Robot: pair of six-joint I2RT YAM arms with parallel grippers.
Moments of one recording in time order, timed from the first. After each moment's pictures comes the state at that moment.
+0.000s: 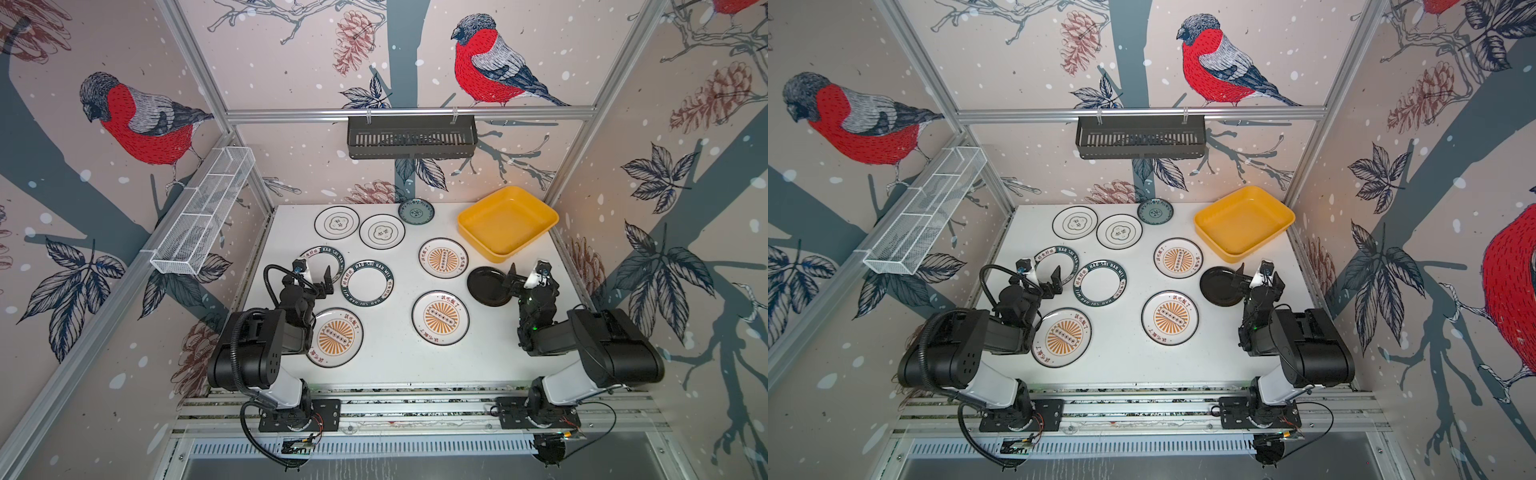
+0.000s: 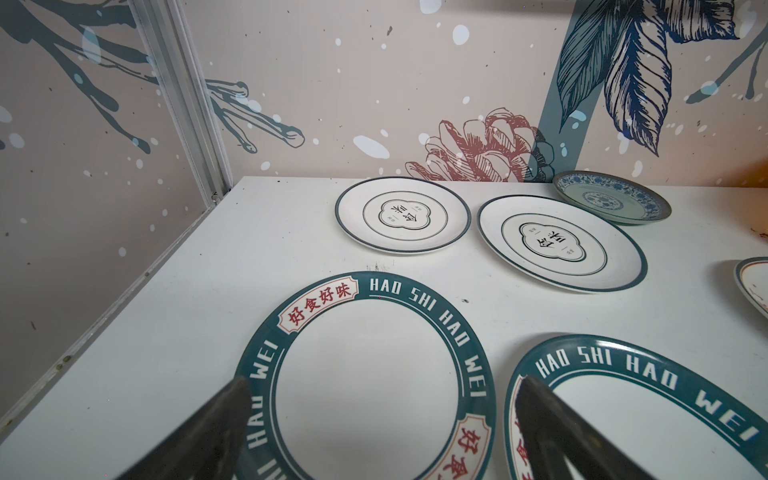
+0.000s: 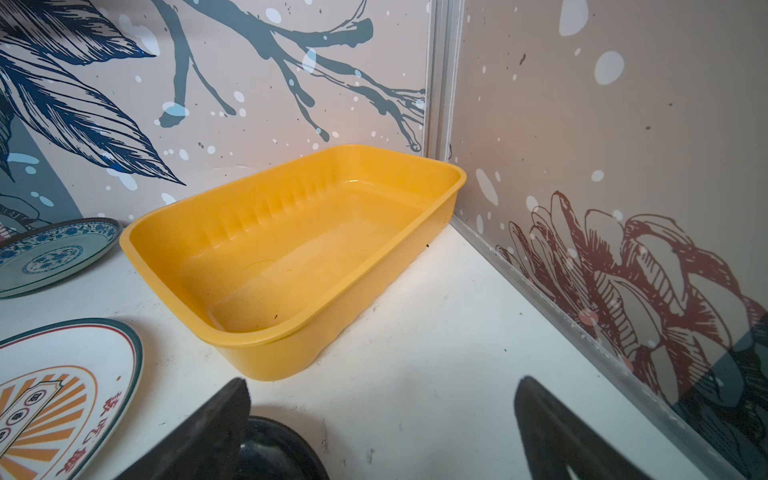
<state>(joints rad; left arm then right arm) 0.03 1.56 0.23 1.18 0.07 -0.02 0.05 1.54 0.19 1.25 0.31 0.05</state>
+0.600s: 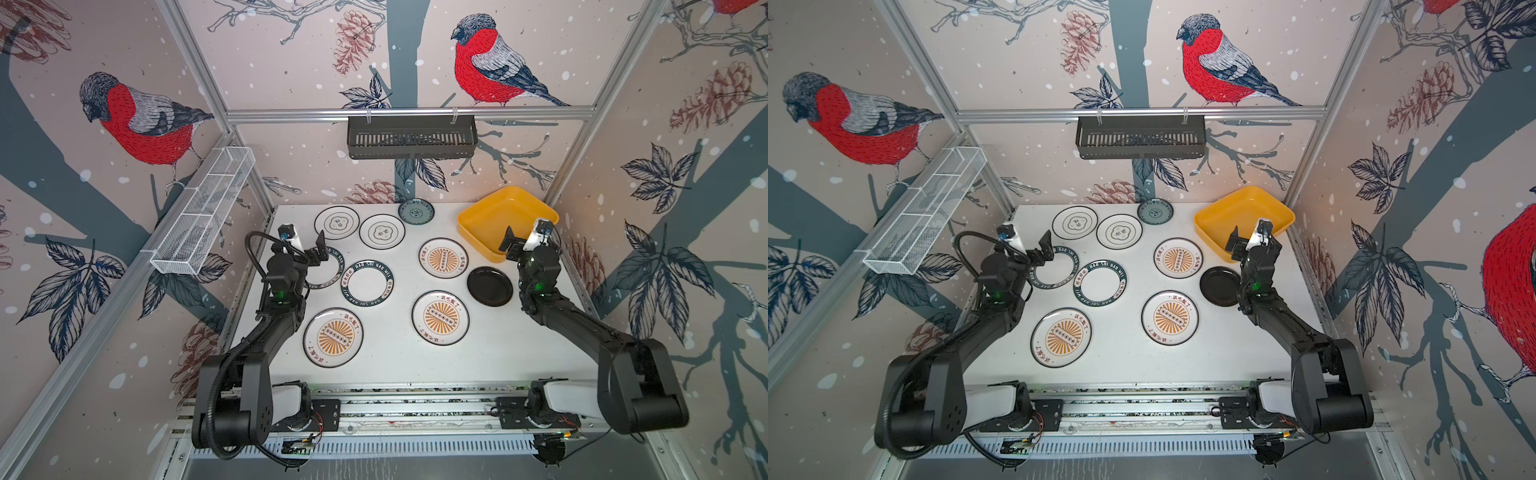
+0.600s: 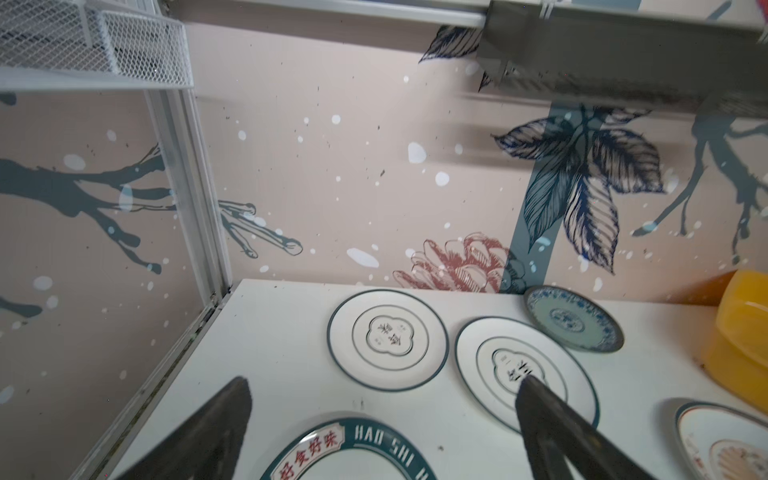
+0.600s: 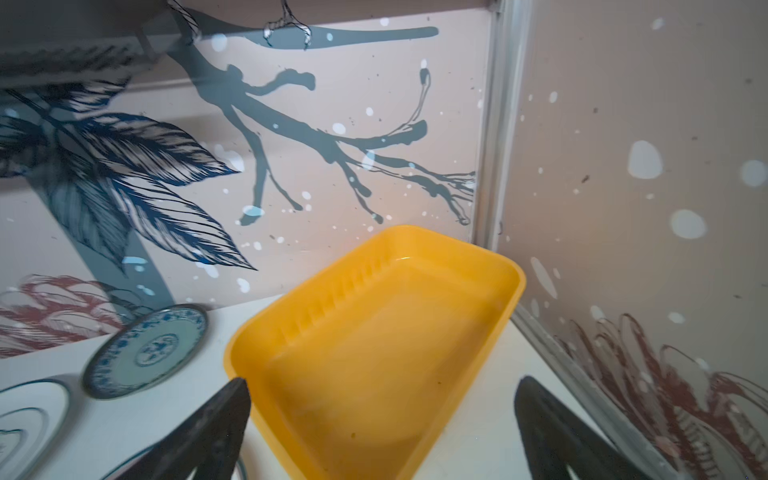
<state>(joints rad) 0.03 1.25 0.64 0.62 0.10 -0.13 0.14 1.29 0.65 0.57 0.25 0.14</state>
